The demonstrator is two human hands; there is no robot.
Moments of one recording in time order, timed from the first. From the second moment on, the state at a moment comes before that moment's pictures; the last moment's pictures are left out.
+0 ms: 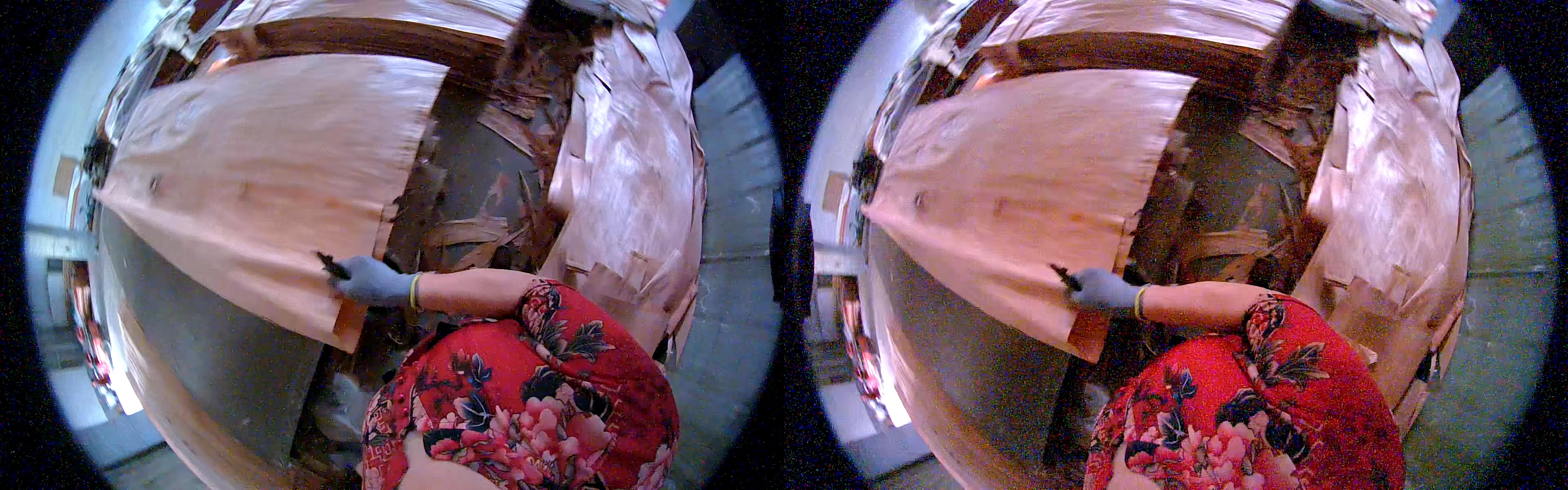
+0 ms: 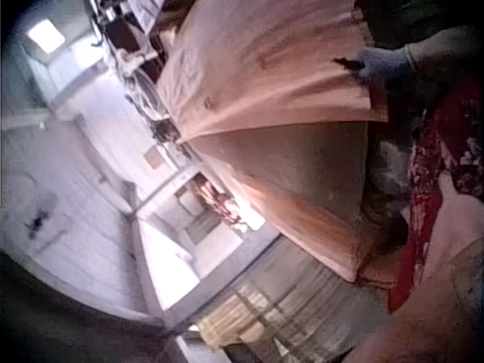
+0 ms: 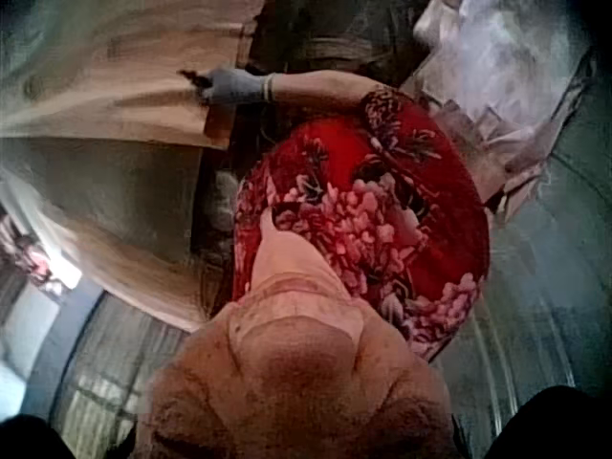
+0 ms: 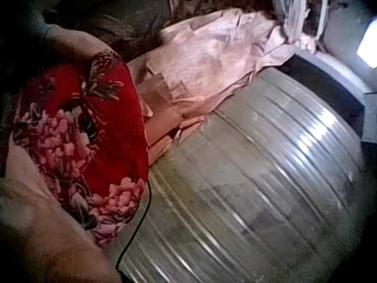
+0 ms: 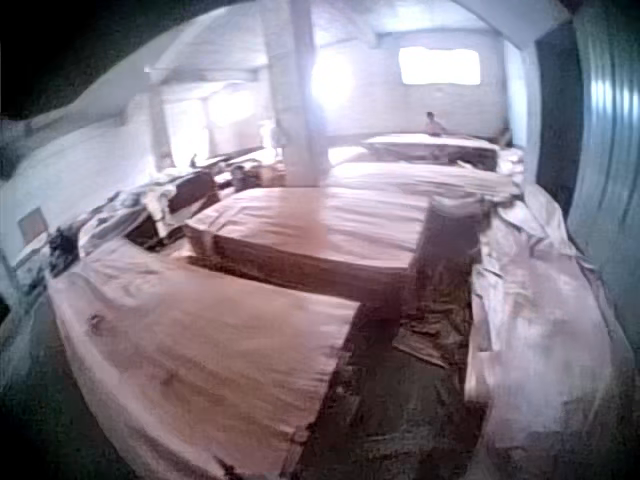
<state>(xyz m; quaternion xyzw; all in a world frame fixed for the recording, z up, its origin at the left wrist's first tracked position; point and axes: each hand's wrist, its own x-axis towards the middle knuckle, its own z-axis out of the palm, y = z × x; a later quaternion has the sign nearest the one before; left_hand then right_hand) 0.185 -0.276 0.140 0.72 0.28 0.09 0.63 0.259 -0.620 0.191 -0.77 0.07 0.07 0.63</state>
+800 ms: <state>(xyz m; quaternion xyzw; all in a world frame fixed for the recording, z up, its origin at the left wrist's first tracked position) 0.373 -0.900 0.126 0.76 0.04 -0.11 0.64 0.369 -1.203 0.241 -0.50 0.18 0.08 0.84</state>
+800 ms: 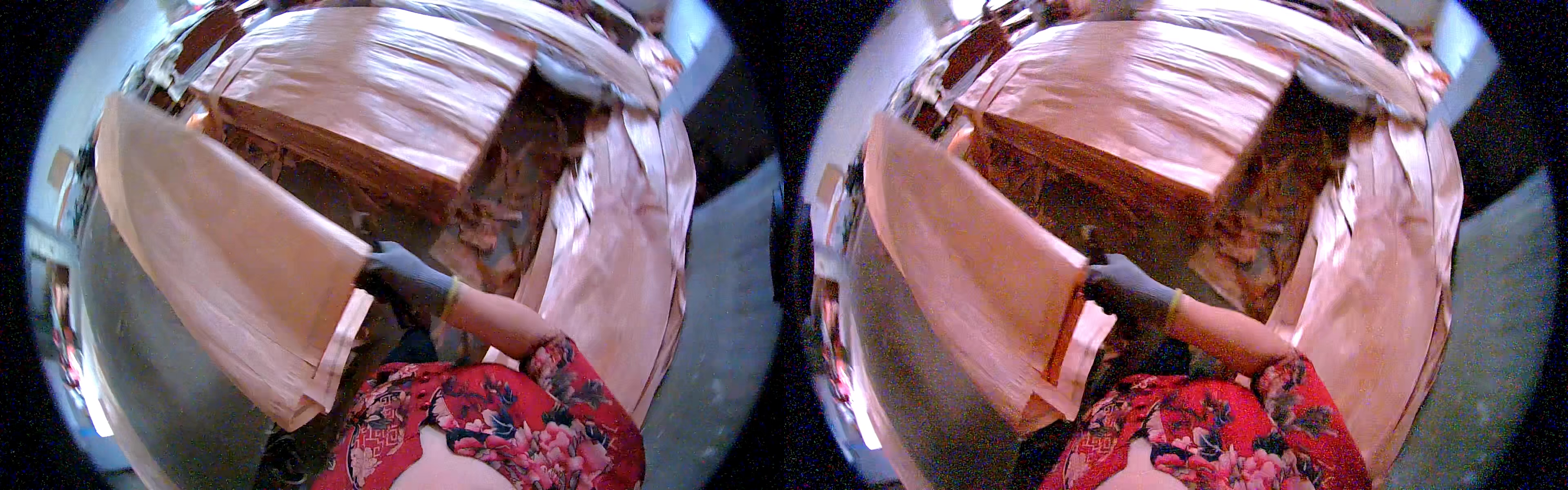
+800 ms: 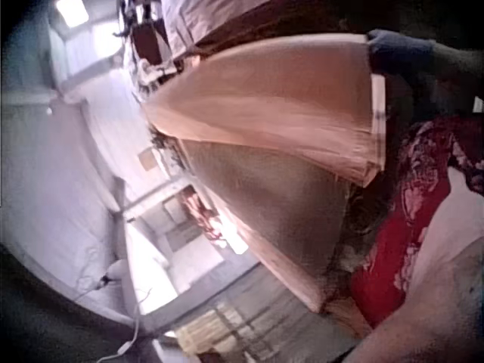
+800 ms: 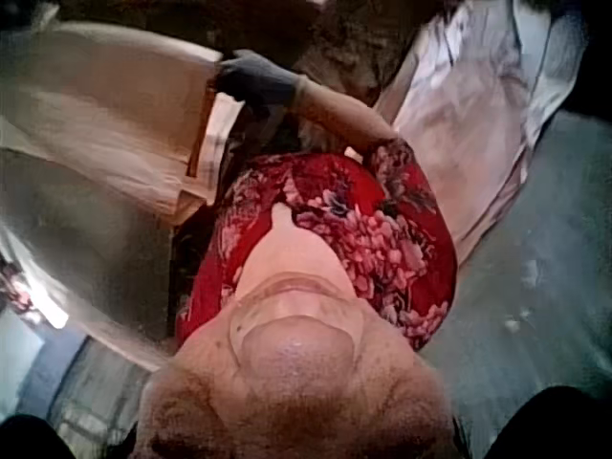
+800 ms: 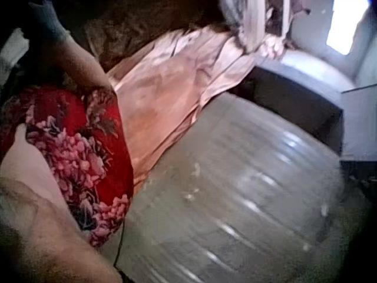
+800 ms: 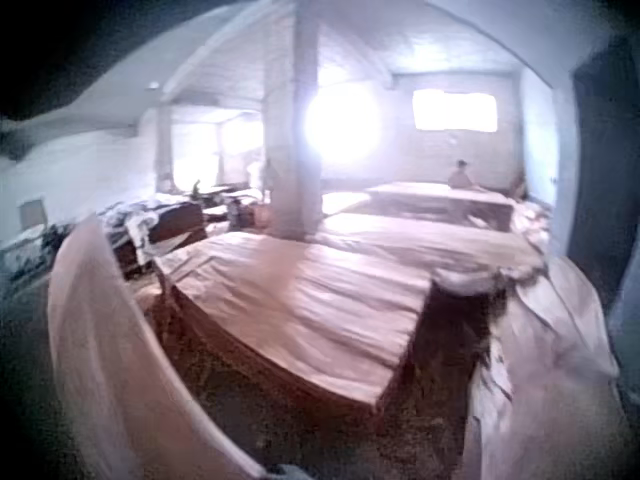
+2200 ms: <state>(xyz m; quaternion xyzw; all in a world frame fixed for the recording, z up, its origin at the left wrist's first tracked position) 0.614 -1.437 0.007 0.38 0.33 0.21 0.83 0.572 -2.052 0.101 -0.68 0.29 -0.15 0.65</state>
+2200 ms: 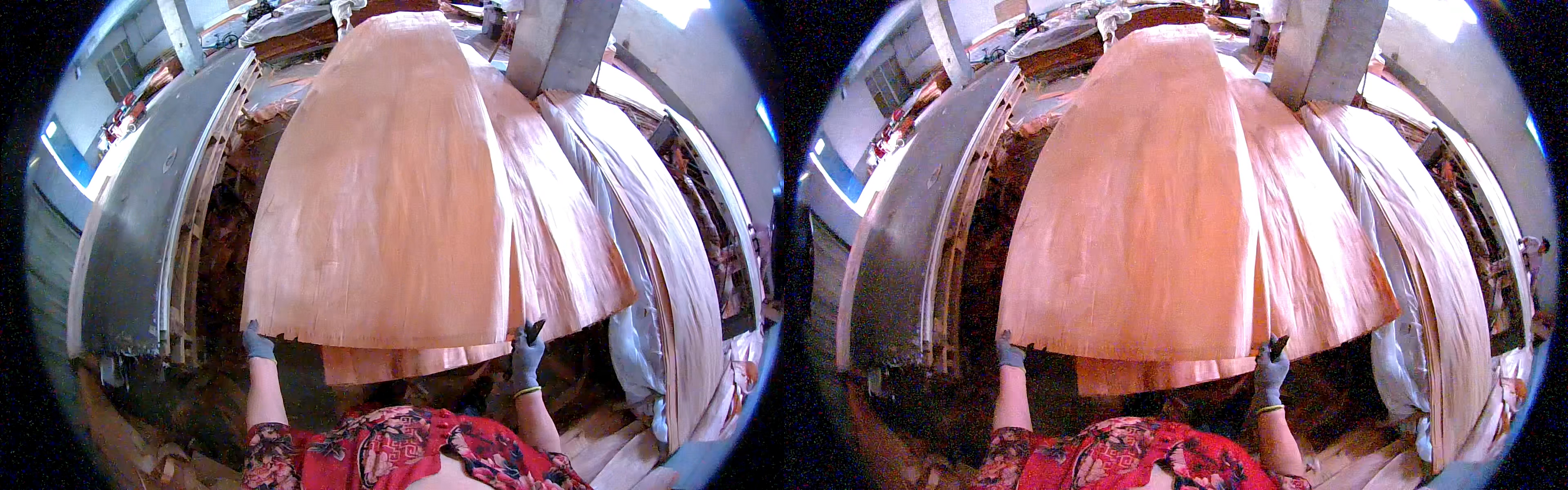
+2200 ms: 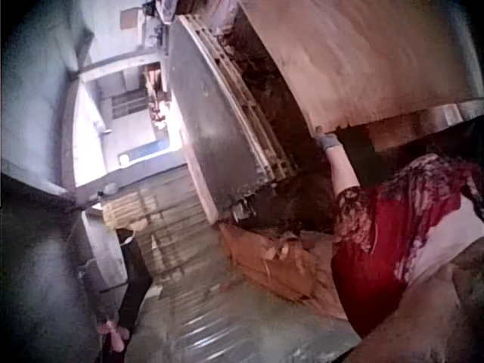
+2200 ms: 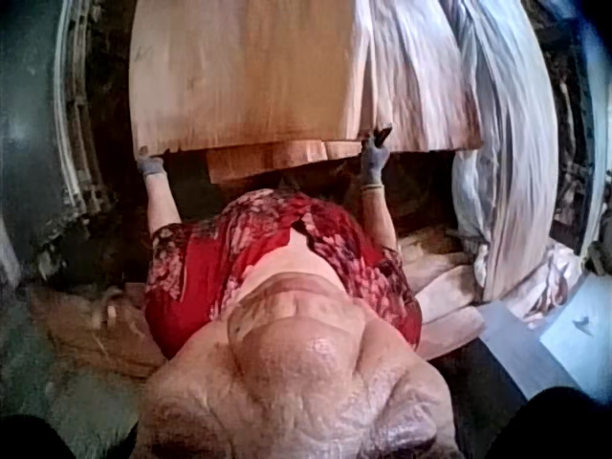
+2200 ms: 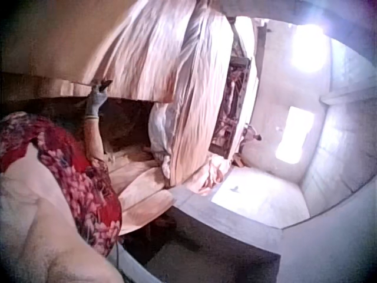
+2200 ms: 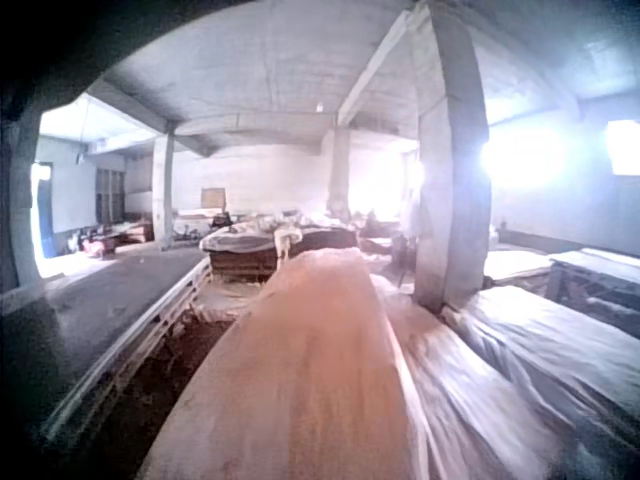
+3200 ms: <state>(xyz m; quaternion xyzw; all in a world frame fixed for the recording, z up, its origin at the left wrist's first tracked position) 0.558 -1.782 -0.103 0.28 0.36 0.15 0.88 0.617 -2.532 0.000 -0.87 0.19 -0.17 0.42</state>
